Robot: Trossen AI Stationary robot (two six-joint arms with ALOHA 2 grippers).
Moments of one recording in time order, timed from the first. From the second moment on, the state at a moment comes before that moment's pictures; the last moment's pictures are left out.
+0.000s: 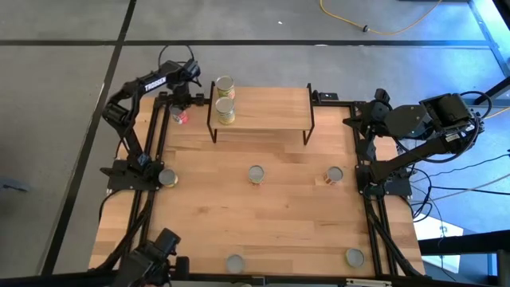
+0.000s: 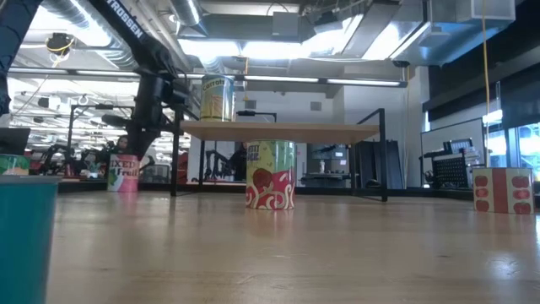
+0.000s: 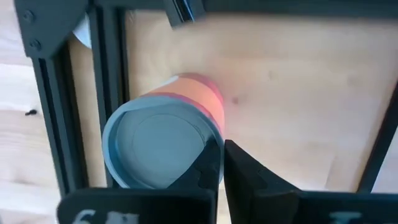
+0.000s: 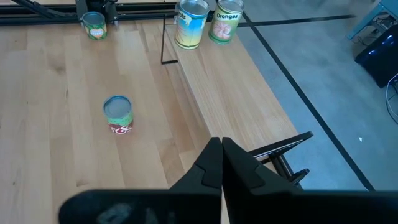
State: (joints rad) left arm 1.10 1.79 1.29 -1.13 -0.08 -0.54; right arm 0.25 1.13 1.81 -1.49 0.58 0.28
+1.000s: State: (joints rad) left arm 0.68 1.75 1.36 -1.44 -0.08 -0.53; right arm 0.25 1.13 1.81 -1.49 0.58 0.28
